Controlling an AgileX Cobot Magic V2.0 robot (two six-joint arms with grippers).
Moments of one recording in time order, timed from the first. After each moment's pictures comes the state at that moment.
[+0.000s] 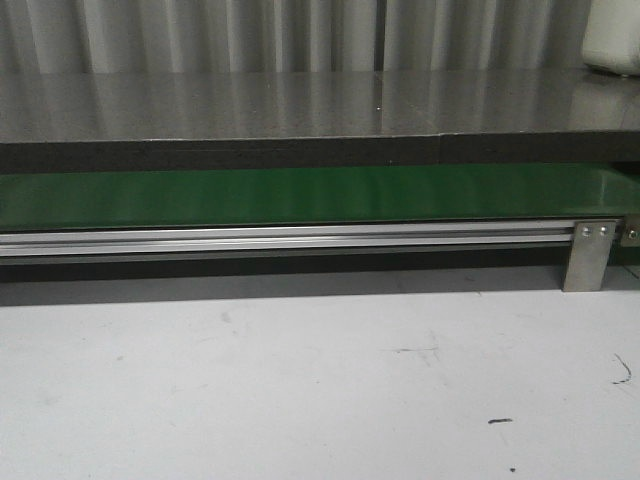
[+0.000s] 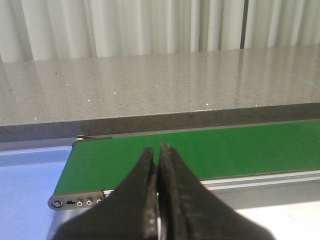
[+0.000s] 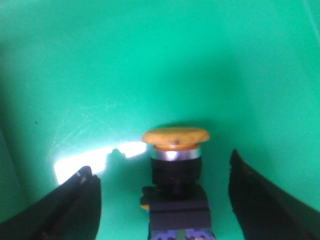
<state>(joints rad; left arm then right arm) 0.04 0.01 -0.30 -0.22 0.43 0.26 -0.33 1.95 -1.39 0.02 0.56 0.02</state>
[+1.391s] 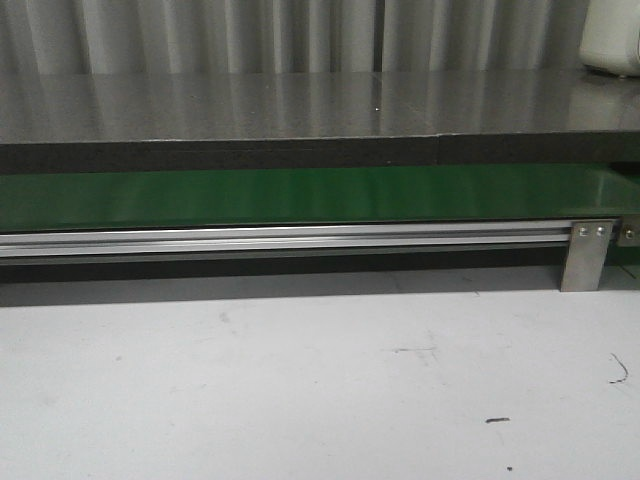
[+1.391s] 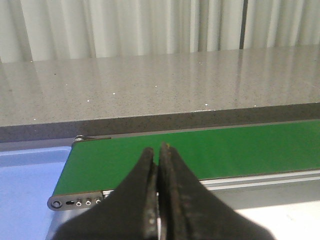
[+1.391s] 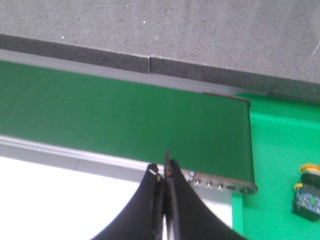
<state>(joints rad) 0.04 0.01 -0.30 -0.22 0.43 0.26 0.18 0.76 -0.61 0.02 0.30 -0.03</state>
